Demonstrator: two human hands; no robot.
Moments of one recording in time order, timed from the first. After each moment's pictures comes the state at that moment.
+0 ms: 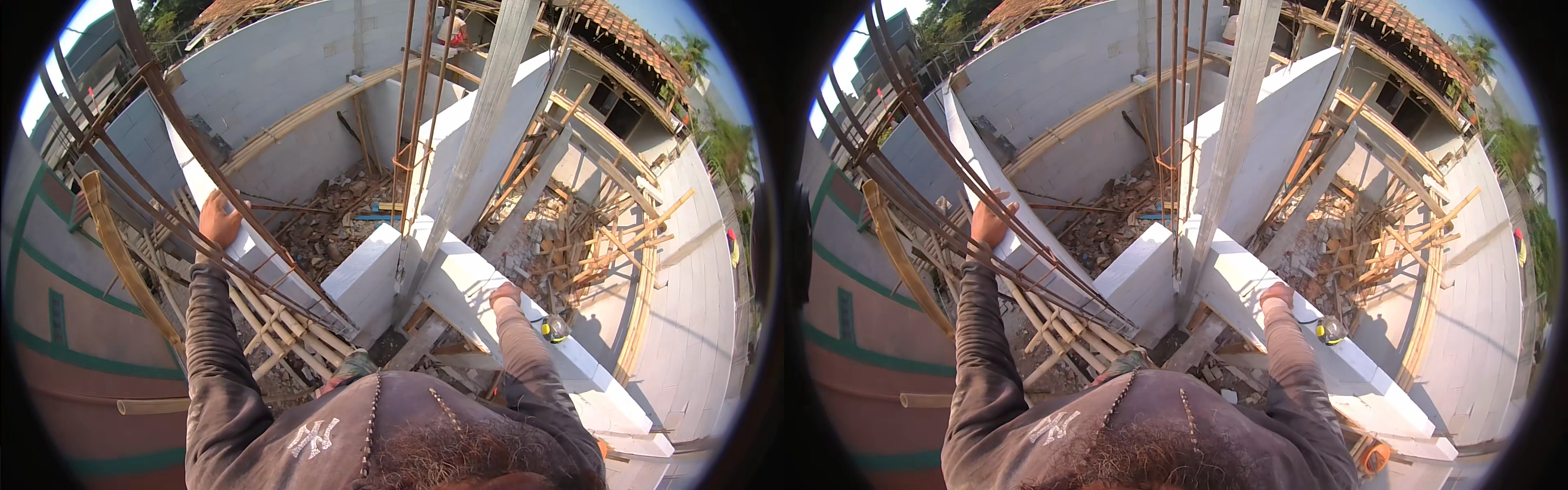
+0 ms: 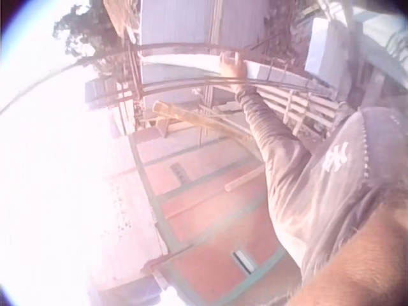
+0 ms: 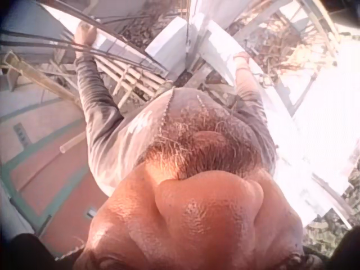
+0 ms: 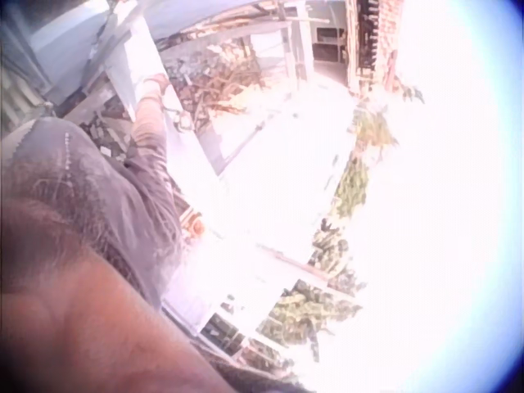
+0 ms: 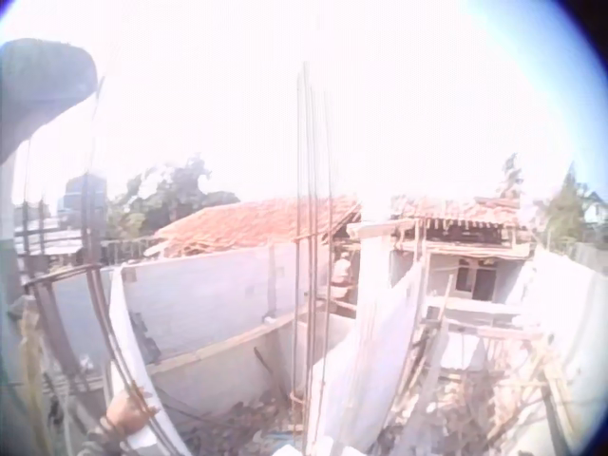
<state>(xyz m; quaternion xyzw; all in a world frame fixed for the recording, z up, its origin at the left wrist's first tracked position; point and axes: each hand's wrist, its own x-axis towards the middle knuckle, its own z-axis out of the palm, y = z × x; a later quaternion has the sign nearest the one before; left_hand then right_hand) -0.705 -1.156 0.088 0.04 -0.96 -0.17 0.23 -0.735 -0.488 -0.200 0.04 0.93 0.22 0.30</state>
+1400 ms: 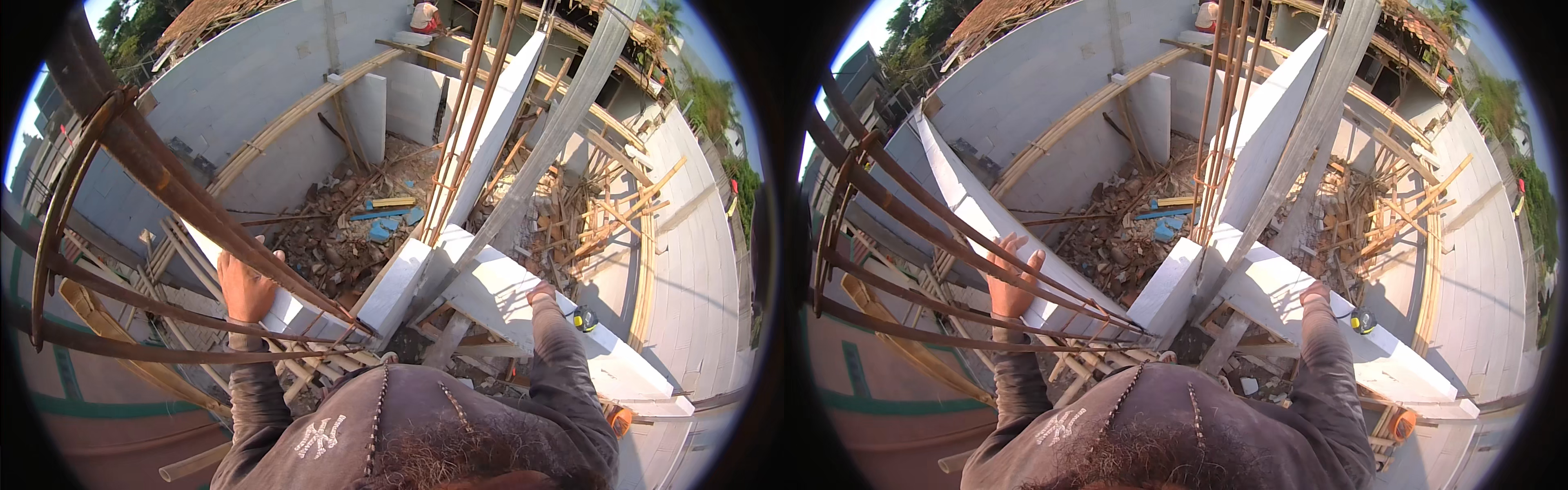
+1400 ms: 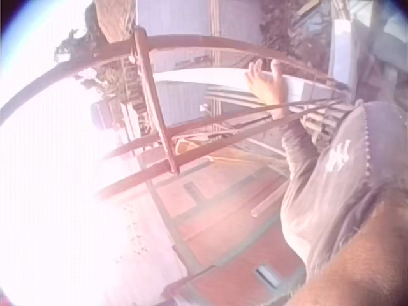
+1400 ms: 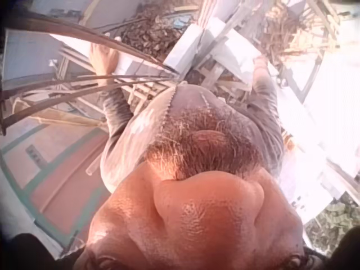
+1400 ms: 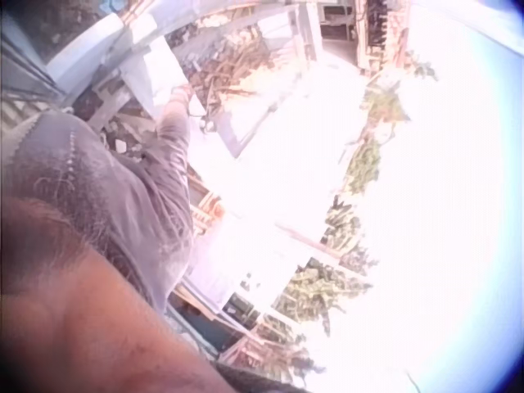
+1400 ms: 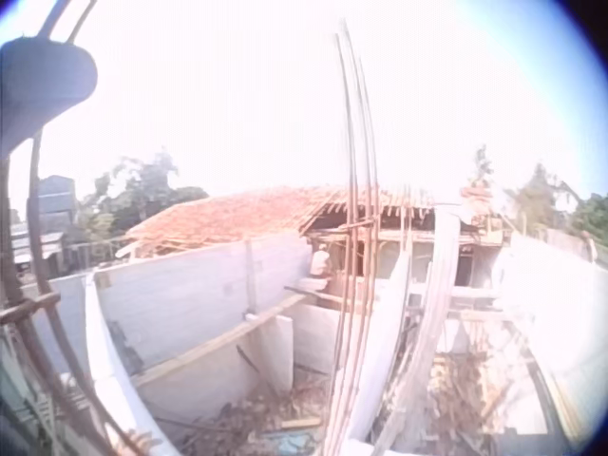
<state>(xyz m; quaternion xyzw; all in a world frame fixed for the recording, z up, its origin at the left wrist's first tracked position) -0.701 -1.156 0.087 0.03 -0.95 -0.15 0.27 -0.754 -0.488 -0.200 0.15 0.93 0.17 0.30</state>
